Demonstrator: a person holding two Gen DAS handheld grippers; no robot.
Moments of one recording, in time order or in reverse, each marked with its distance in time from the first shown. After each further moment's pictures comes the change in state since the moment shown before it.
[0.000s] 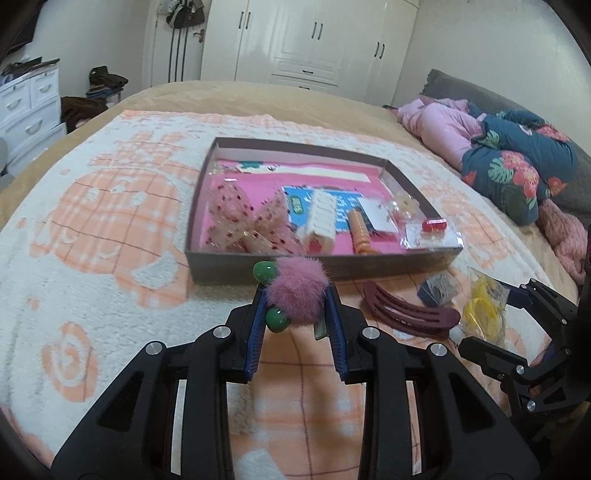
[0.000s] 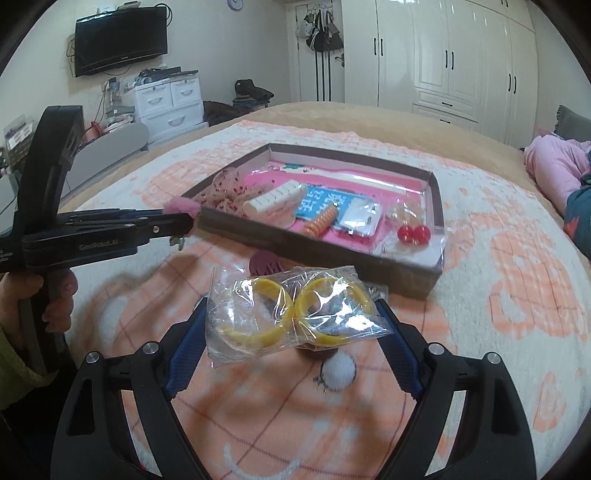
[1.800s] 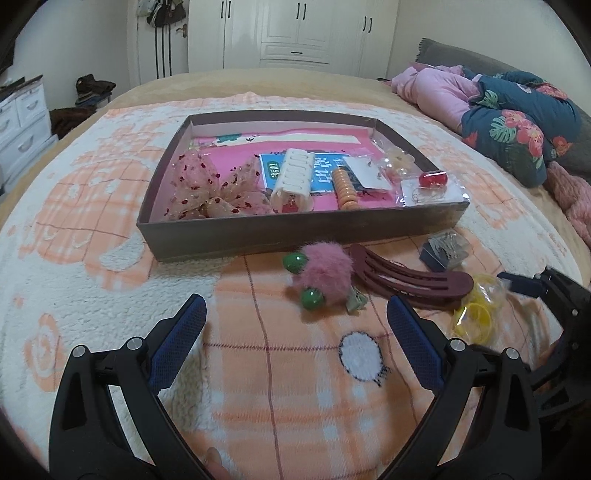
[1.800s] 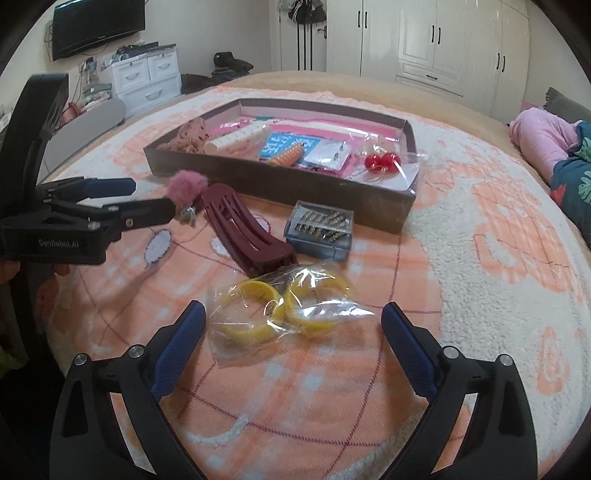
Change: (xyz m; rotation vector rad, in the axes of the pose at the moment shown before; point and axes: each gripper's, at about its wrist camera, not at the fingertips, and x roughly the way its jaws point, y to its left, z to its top) left arm 0.030 -0.028 -0.022 0.097 0.079 0.042; right arm 0.015 -0.022 -0.042 0.030 0.126 -0.069
